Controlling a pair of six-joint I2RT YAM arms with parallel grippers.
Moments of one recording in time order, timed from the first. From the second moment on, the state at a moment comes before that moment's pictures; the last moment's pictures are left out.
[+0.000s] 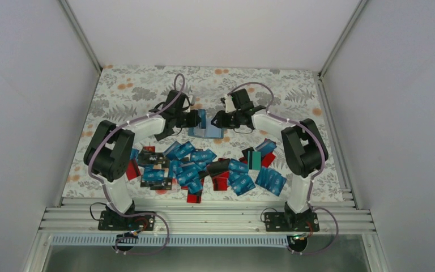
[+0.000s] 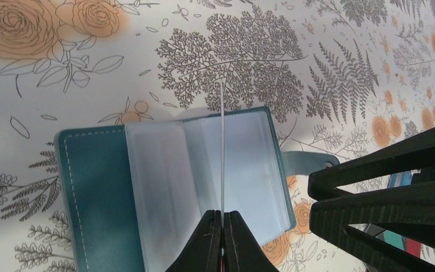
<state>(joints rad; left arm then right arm) -0.44 1.81 1.12 -0.13 0.33 -0.48 0.49 1.92 1.26 -0.24 -0.48 0.47</state>
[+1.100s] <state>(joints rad) -0.43 1.91 1.16 -0.09 0.41 -0.53 0.43 1.96 1.15 -0.22 -0.40 0.46</state>
